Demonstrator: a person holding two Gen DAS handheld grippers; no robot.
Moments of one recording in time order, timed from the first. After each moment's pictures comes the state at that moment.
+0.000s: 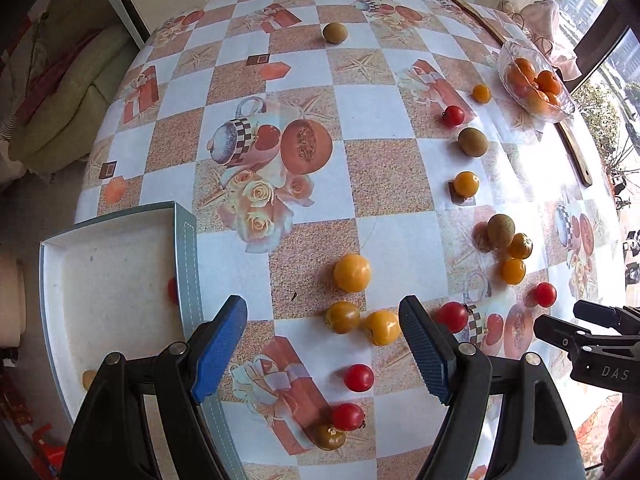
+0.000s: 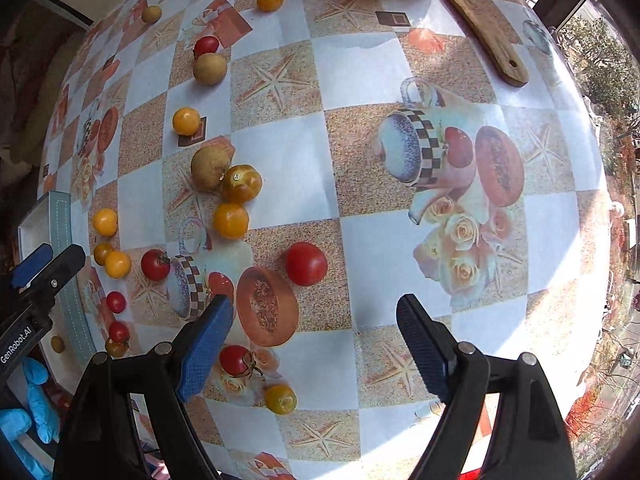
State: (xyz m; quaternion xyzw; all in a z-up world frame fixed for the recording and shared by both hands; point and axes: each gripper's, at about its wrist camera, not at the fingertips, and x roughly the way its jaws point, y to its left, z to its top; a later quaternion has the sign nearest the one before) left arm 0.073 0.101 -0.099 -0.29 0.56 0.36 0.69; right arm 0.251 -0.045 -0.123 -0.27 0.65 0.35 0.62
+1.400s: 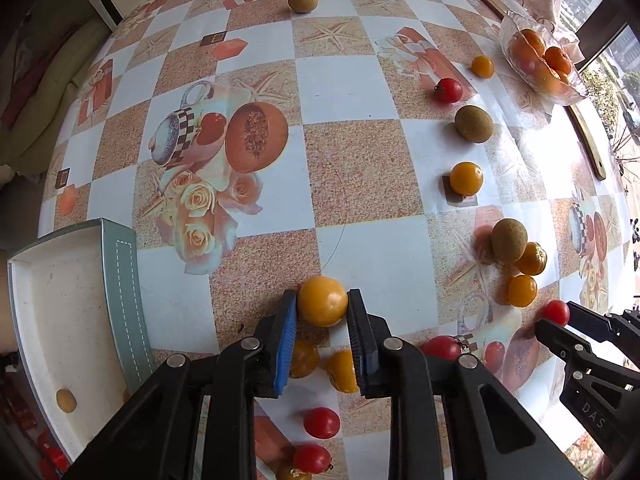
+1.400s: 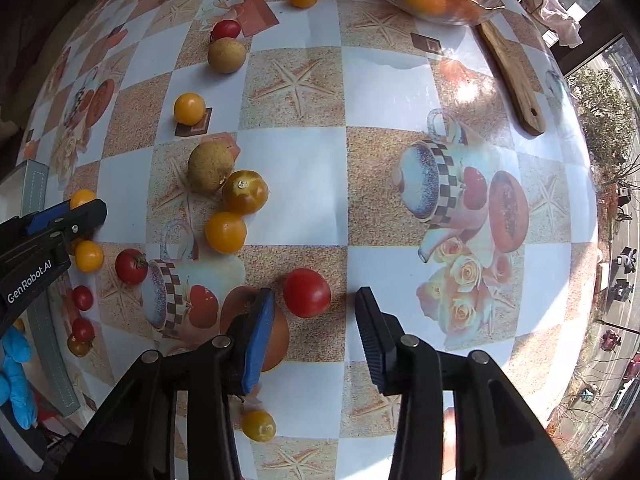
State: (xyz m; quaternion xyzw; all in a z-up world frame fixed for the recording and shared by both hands) left arm 0.109 0.106 -0.137 -0.30 0.58 0.33 0.68; right arm 0.222 -0.005 -0.148 -0.34 0.60 0.36 0.63
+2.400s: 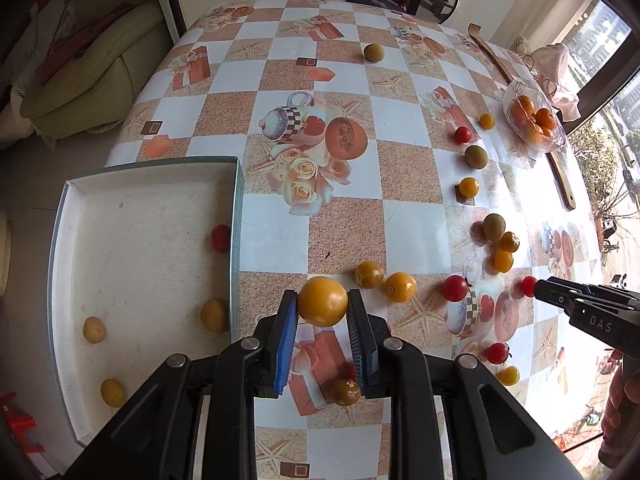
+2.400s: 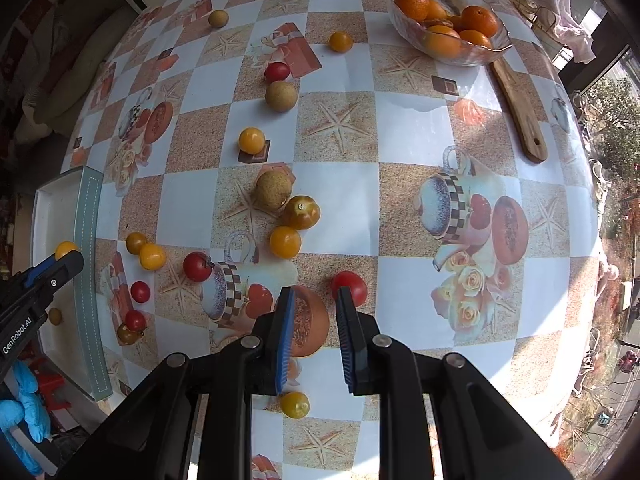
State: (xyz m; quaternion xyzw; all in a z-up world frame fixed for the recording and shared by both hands) left arm 0.008 0.088 -0.075 -0.34 0.51 0.38 0.70; right arm 0.224 -0.014 -0.103 -0.30 0.59 0.41 0.62
